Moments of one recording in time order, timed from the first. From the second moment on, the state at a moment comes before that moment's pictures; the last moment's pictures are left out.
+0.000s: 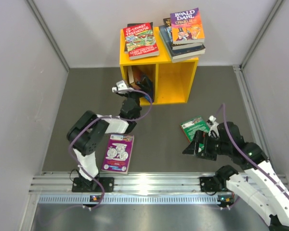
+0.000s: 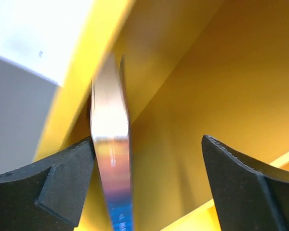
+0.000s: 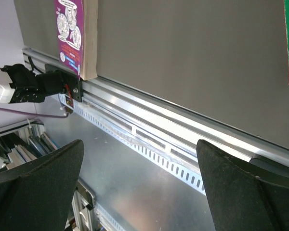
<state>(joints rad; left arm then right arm) -0.63 1.91 0.89 1.28 -0.68 -0.42 0.49 0.56 0.72 -0.99 -0.39 0.73</state>
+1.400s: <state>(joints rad) -0.34 0.83 0.52 -0.86 -0.12 -1.03 0.96 1.85 0.97 0.19 -0.40 0.99</state>
